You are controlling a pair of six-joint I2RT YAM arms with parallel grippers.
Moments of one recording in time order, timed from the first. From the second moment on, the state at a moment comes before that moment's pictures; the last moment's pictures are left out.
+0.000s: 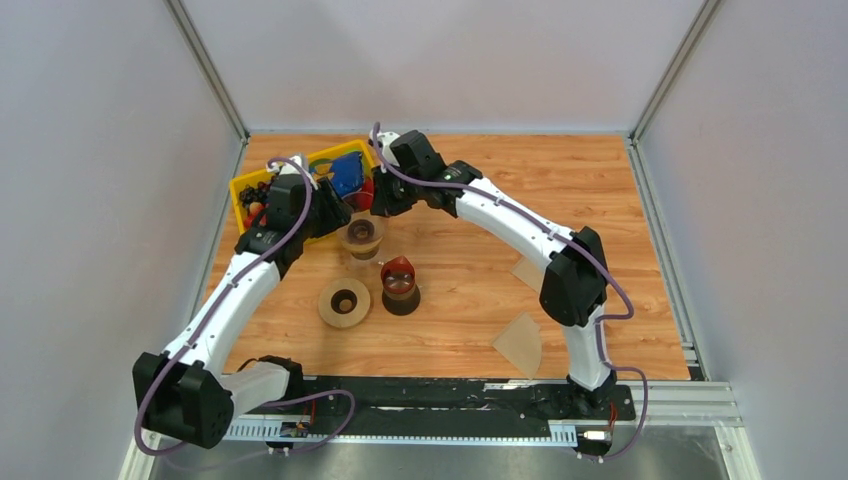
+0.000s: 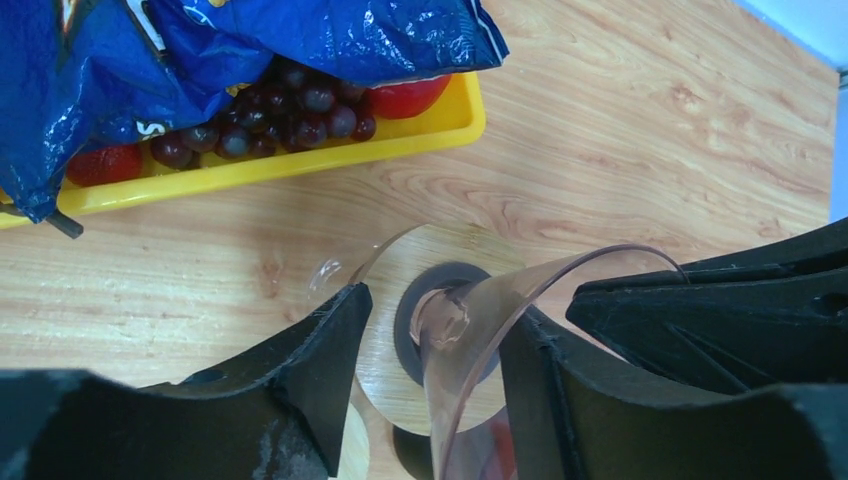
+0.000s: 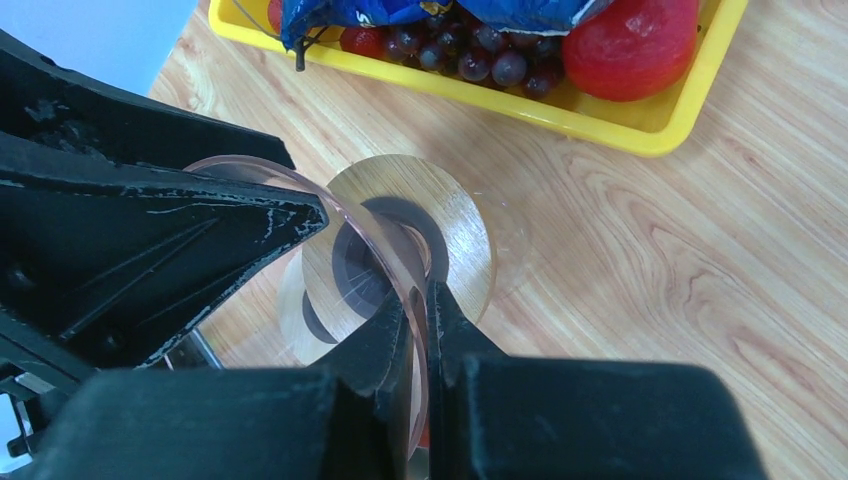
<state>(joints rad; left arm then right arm) -0.26 1.12 0.94 -0.37 -0.05 -0.60 0.80 2.02 1.93 -0.55 -0.23 0.32</state>
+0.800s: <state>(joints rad) -0.28 1.30 1.14 -0.58 -0.01 -0.52 0.77 2.14 2.12 -0.69 -0.30 0.30</state>
